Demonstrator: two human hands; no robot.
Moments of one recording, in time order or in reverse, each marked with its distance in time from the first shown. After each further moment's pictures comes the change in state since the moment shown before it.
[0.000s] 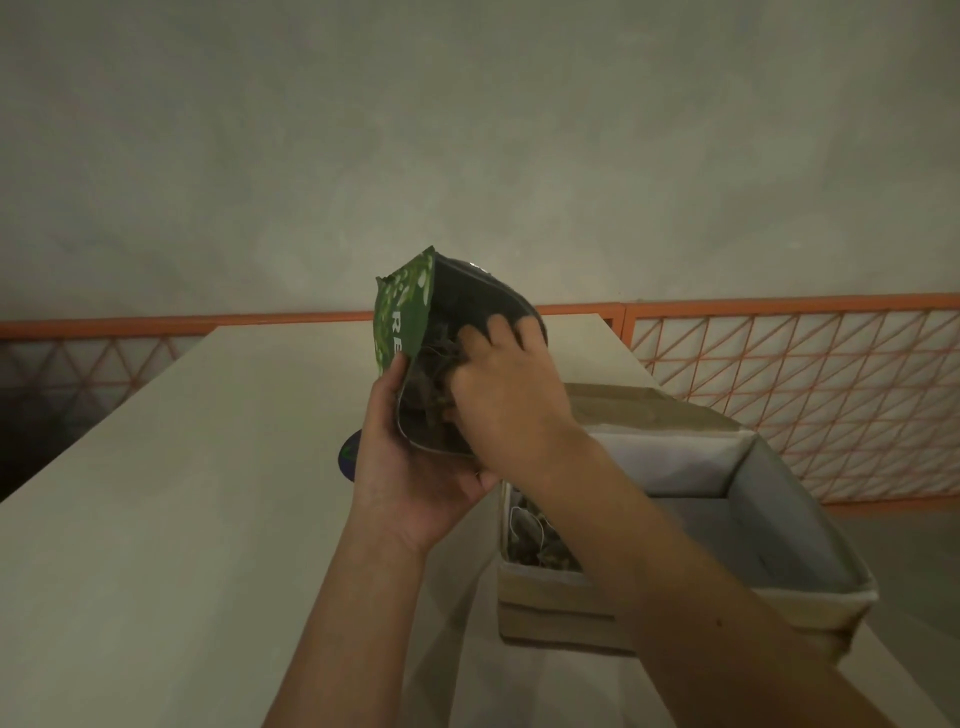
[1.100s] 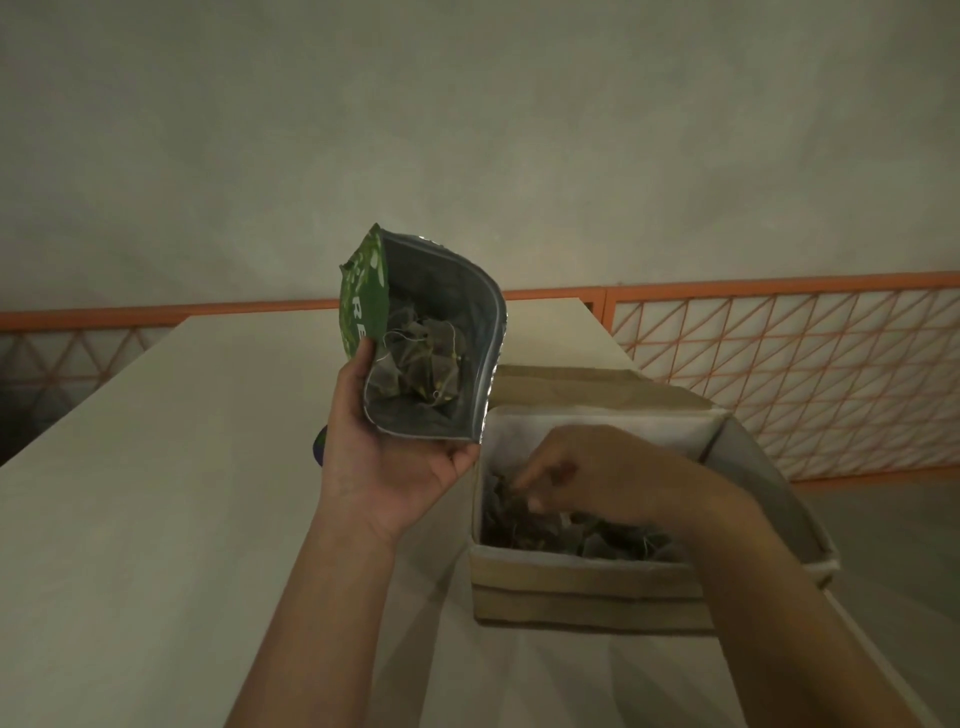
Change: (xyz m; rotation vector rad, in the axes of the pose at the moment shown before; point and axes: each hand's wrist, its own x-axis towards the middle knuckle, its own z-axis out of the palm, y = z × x) left_hand 0.007 -0.005 -0.009 -0.003 -0.010 0.034; right_hand -0.082 0.072 0.009 0.738 -0.728 0.222
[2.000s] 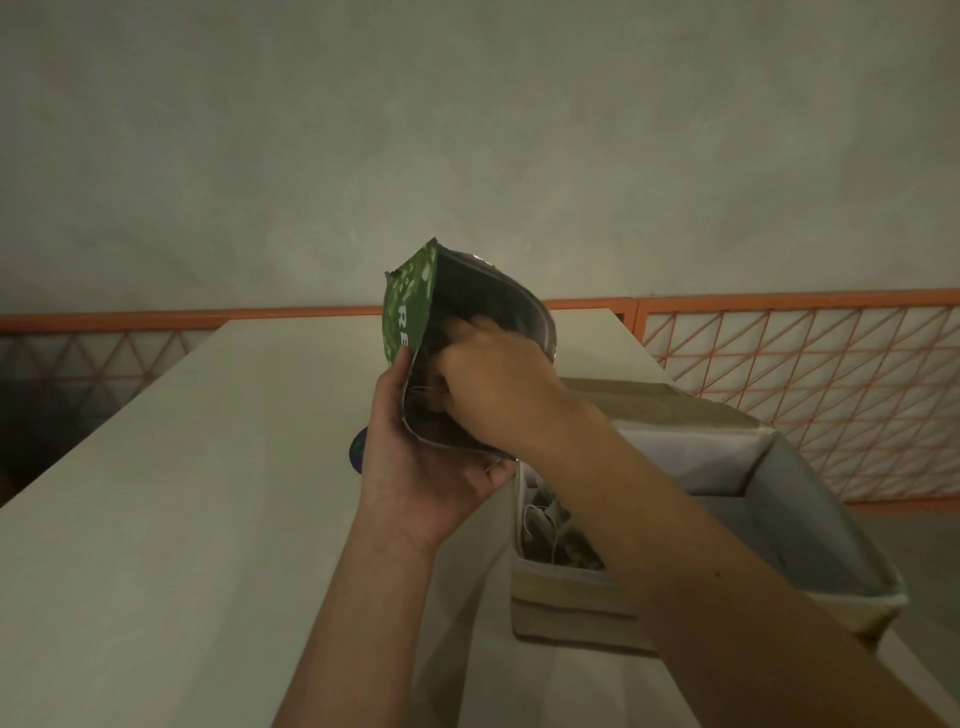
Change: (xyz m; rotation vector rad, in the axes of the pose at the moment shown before) left_hand -0.004 0.006 0.002 -0.008 0.002 -0.033; right_hand 0.083 -0.098 -0.004 -0.532 0.593 -0.352
